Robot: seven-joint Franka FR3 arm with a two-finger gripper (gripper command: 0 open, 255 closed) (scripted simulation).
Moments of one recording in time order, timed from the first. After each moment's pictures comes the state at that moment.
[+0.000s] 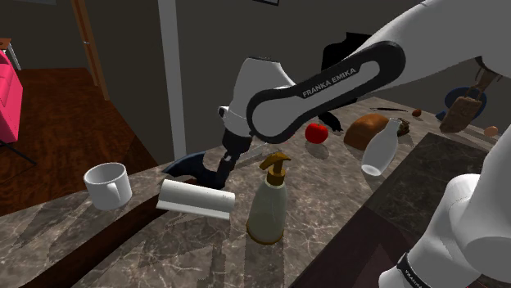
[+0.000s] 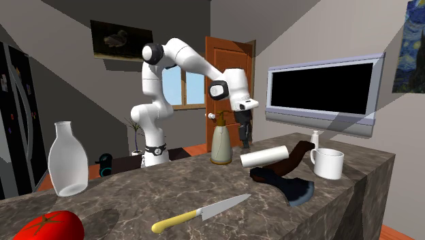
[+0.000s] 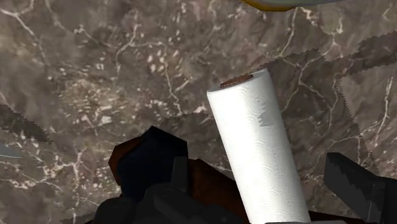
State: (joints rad) arm 0.30 0.04 0.25 -2.21 0.12 2.44 -0.22
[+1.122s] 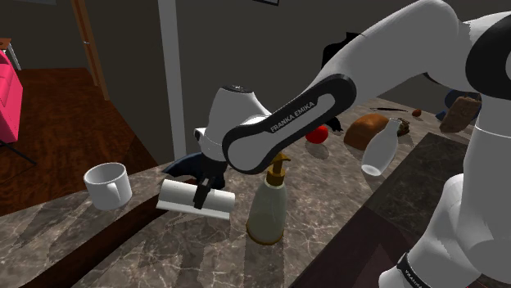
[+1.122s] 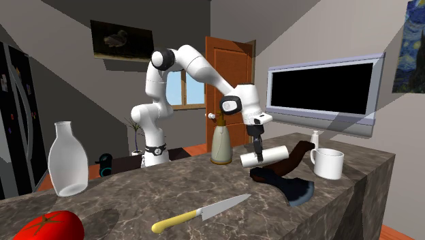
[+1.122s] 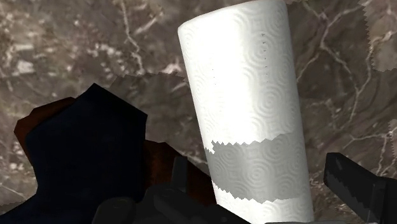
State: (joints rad) arm 0.36 0.26 0.27 -2.11 0.04 2.59 -0.22
